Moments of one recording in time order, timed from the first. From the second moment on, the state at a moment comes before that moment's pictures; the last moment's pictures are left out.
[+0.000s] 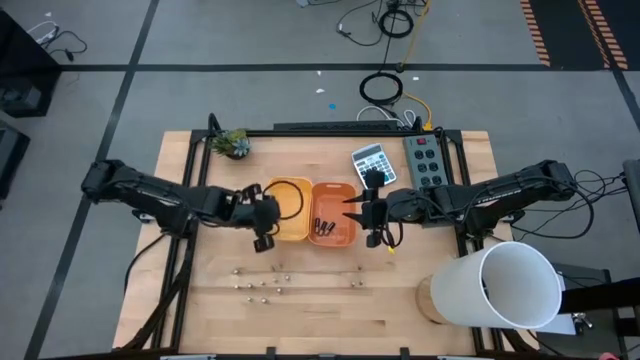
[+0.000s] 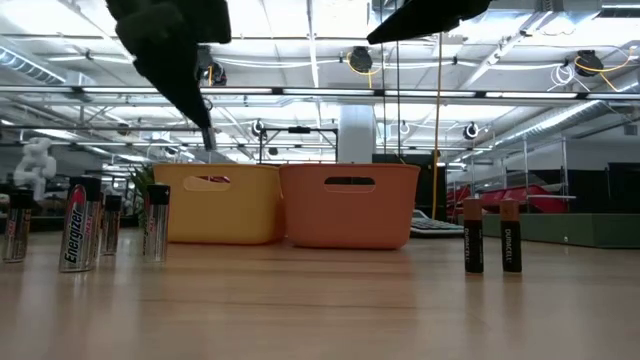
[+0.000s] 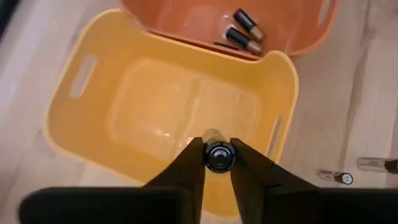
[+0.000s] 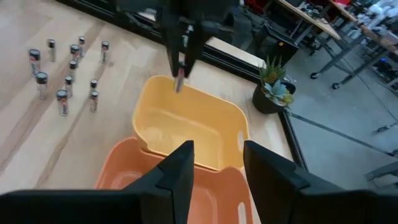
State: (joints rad) left arm -0.17 1.30 0.94 -0.71 -0.28 -0.32; right arm 0.17 1.28 0.94 -0.09 0.34 -0.31
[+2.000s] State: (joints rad) left arm -0.78 1.41 0.79 -0.86 -0.19 -1.40; right arm 0.32 1.28 0.94 -0.12 0.42 -0.18
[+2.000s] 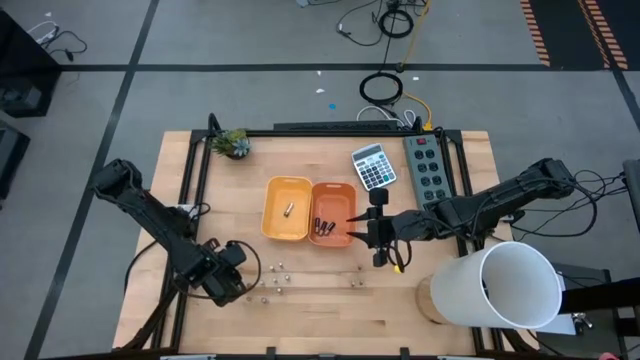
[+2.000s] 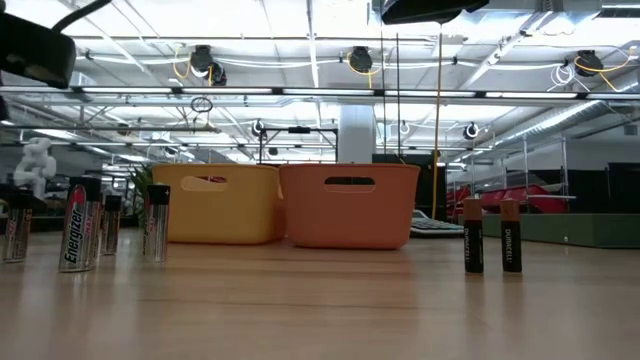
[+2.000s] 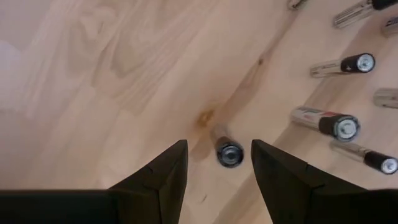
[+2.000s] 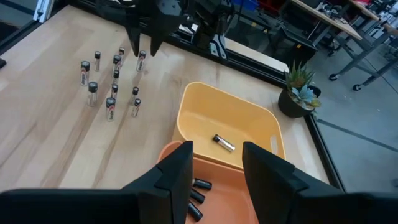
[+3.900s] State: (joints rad) left arm -0.22 1.27 0.78 -0.61 -0.23 -0.59; right arm 0.31 1.30 0.94 -0.09 0.42 -0.20
